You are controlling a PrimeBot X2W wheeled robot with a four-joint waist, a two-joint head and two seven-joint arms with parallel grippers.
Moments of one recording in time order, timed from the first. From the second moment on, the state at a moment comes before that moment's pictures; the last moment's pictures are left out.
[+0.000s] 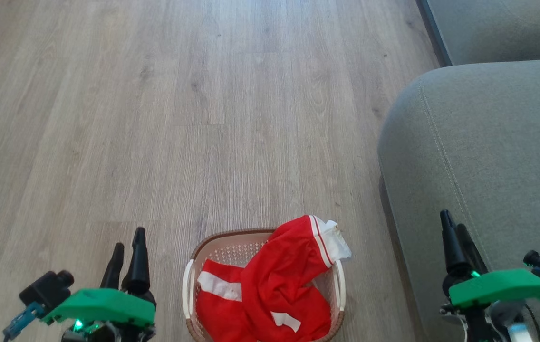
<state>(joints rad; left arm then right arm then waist) 0.05 0.03 -0.09 0.16 -0.83 0.01 -0.07 0.02 -0.03 -0.03 0.21 0.93 0.13 -0.07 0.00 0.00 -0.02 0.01</state>
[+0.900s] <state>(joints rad) 0.08 0.05 -0.15 0.14 -0.49 0.07 -0.14 0.04 -0.03 0.00 0.19 0.61 0.13 -0.14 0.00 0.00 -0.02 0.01</state>
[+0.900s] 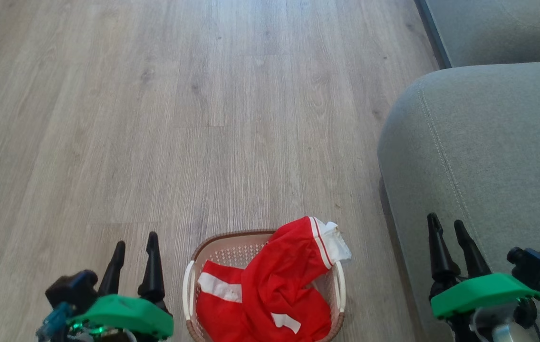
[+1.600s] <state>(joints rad) 0.11 0.05 -0.18 0.14 -0.24 0.11 -0.21 0.04 -0.04 0.04 0.17 0.36 0.13 -0.20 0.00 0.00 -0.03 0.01</state>
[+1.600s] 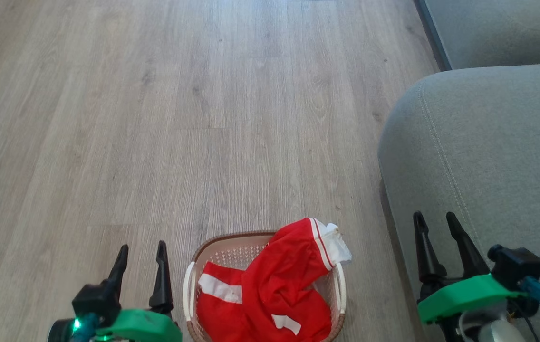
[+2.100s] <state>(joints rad) 0.13 0.05 -0.19 0.13 -0.08 0.13 -0.25 0.06 -0.04 0.05 0.16 0.20 0.13 -0.25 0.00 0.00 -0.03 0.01</state>
